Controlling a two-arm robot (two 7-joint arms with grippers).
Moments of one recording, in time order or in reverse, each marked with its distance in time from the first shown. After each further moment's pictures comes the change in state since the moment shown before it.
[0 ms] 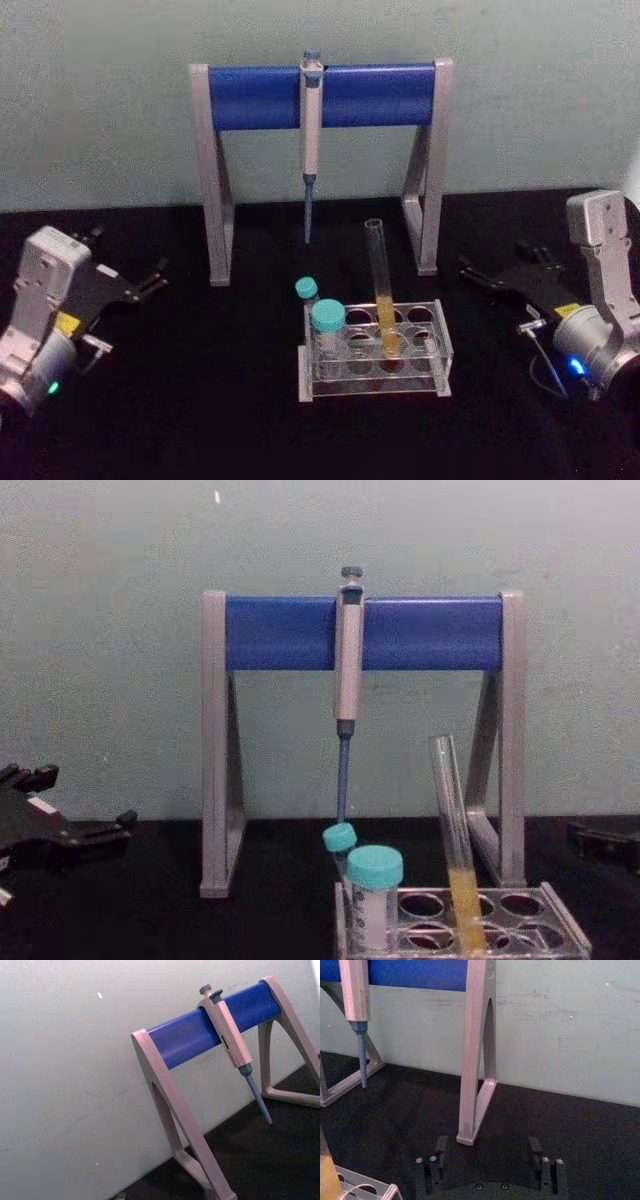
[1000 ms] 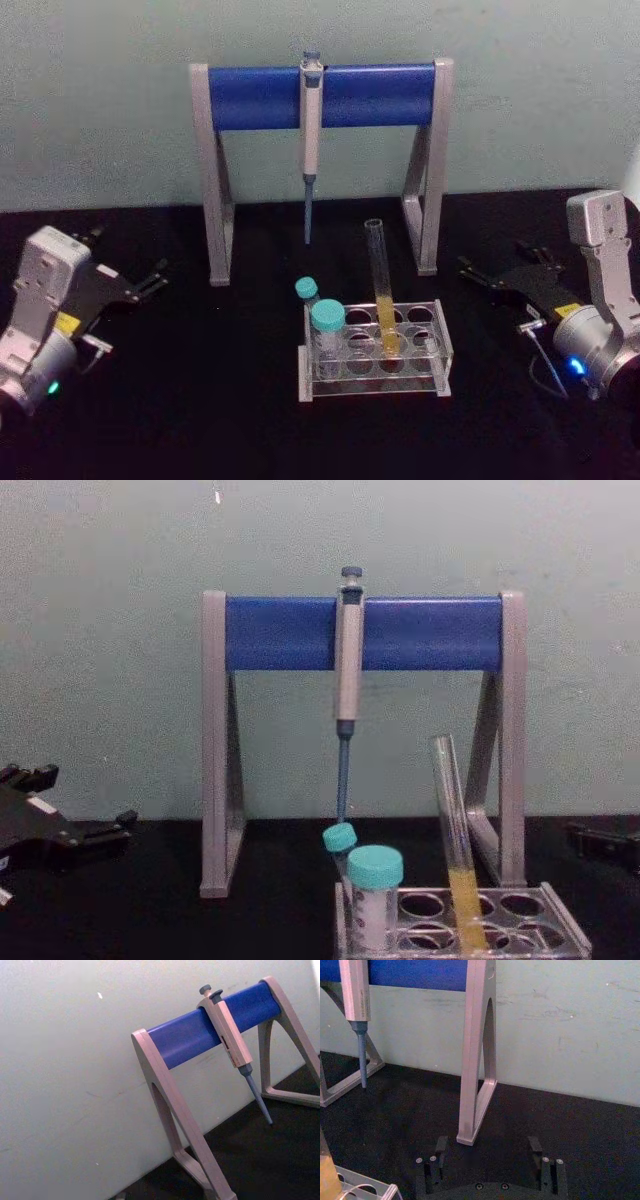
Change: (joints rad) left arm 0.000 0.000 0.000 0.000 0.000 0.000 0.000; right arm 0.000 0.000 0.000 0.000 0.000 0.000 0.000
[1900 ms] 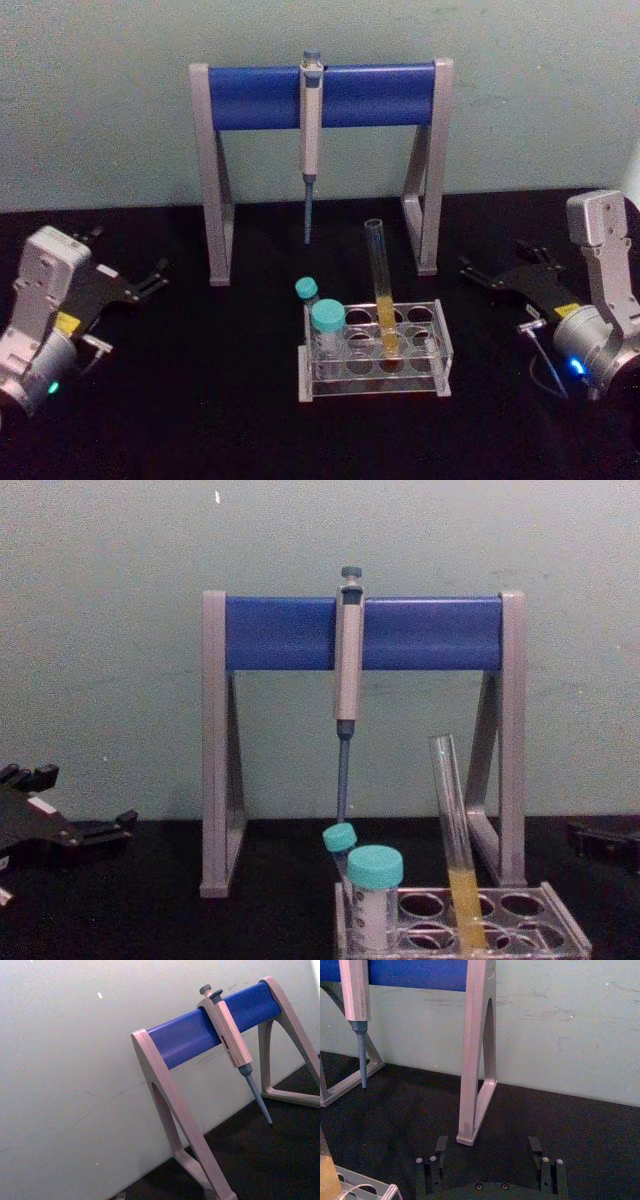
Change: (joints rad) left arm 0.000 0.000 0.000 0.000 0.000 0.000 0.000; right arm 0.000 0.000 0.000 0.000 0.000 0.000 0.000
